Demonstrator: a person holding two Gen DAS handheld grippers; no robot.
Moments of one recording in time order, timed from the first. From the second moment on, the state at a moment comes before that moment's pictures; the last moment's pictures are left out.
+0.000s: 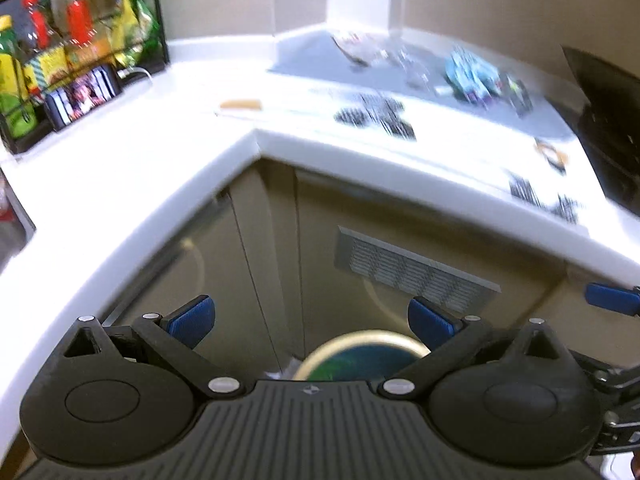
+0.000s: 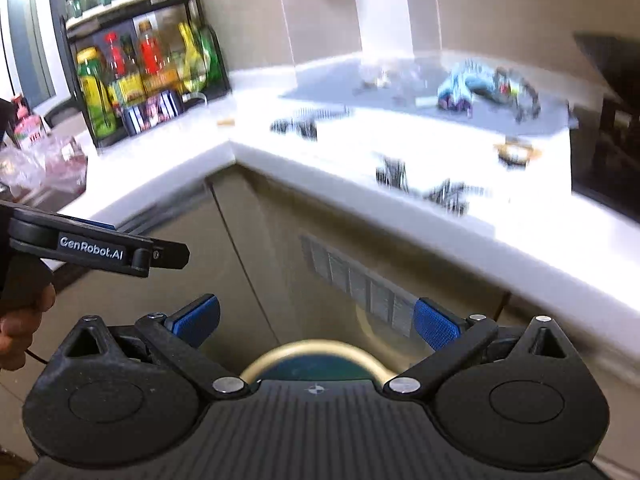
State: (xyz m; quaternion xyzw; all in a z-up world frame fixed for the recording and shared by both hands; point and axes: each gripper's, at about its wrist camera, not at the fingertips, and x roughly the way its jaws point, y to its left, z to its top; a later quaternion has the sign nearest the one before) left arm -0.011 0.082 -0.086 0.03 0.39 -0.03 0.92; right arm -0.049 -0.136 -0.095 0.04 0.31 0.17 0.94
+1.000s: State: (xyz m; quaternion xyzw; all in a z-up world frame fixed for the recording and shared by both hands) left arm 0.195 0.048 -0.034 -0.02 0.35 -0.01 0.94; right arm 0.128 -0.205 -0.060 0.13 0.21 0.00 0.97
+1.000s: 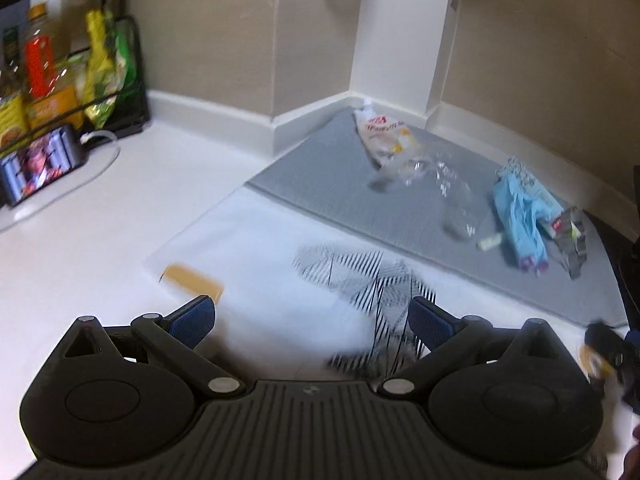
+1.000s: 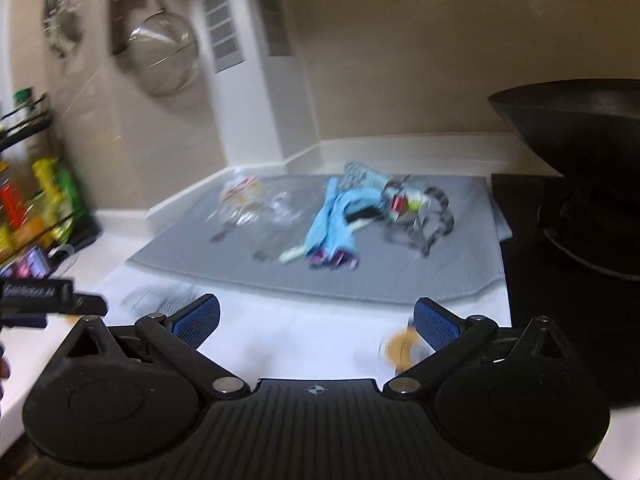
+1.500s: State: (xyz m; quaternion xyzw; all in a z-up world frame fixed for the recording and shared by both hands) left arm 0.275 0.013 -0.035 0.00 0.34 -0.03 0.94; right arm 0.277 -0.216 -0.081 0.17 0.24 0.02 0.96
